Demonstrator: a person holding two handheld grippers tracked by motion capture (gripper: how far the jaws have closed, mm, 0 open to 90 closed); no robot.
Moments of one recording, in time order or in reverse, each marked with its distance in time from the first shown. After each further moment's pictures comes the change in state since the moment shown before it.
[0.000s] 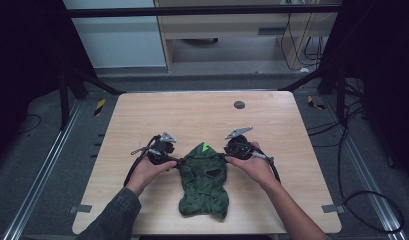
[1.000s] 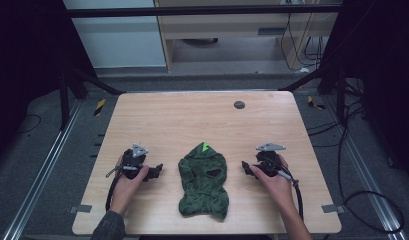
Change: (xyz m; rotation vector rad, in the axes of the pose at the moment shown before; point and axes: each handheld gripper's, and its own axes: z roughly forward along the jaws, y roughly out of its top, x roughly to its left) left arm 0.019 -0.069 -0.038 -0.100 0.259 -0.143; right arm -0.029 -0.082 -0.036 -0.101 -0.268 0.230
